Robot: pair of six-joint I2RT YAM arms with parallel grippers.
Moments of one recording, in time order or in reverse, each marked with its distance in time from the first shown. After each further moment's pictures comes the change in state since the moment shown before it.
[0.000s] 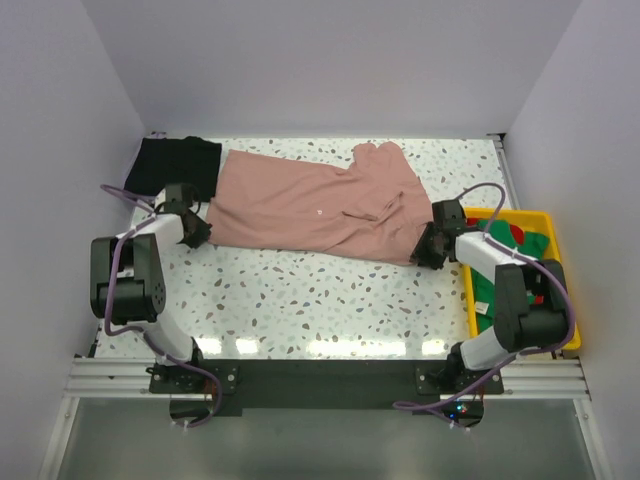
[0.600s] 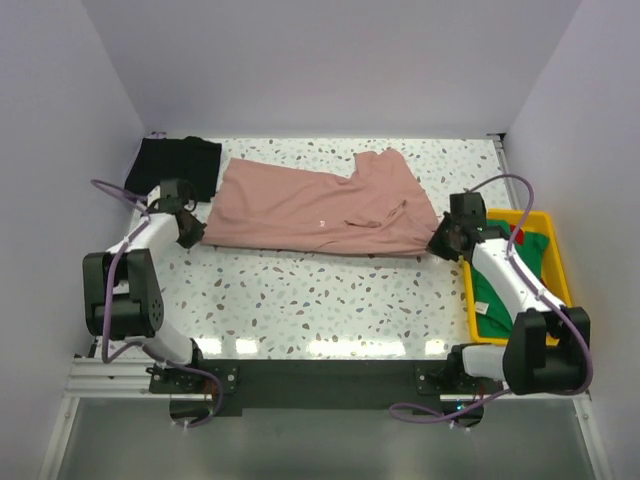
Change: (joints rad) left arm 0.000 -0.077 0.043 -0.150 -0.072 0.021; right arm -0.035 -0.208 0.064 -0.161 0.068 -0.019
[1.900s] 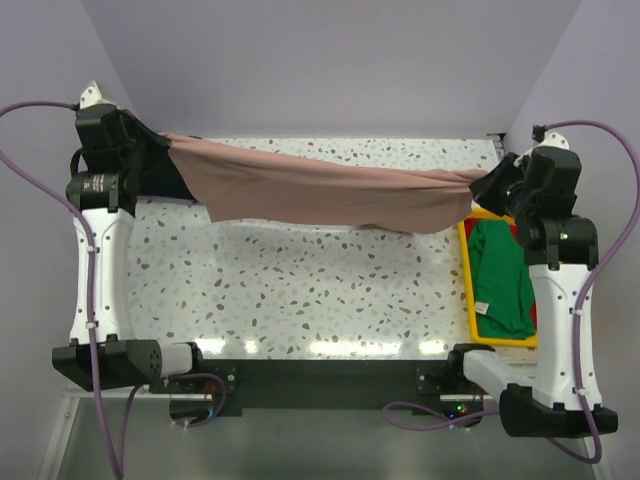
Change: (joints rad) left arm 0.032 -0.312 0.617 -0.256 0.217 0.141; right arm -0.116 -0.244 0.624 -0.381 -0.077 -0.166
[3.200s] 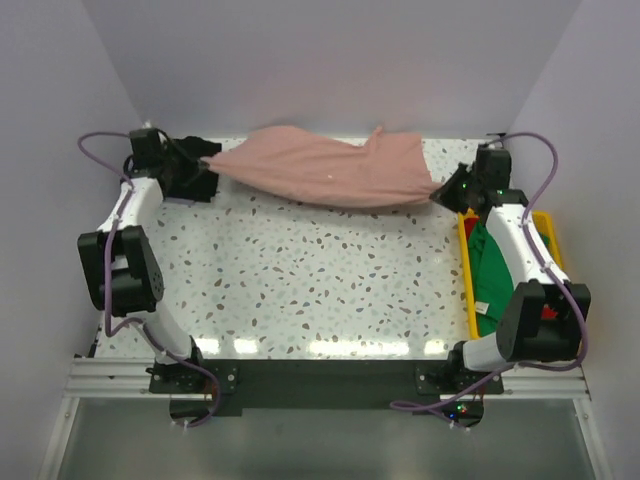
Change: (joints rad) left arm 0.053 0.488 -0.106 0.452 0.315 -0.132; right arm -0.010 0.394 -0.183 0.437 -0.161 0.131
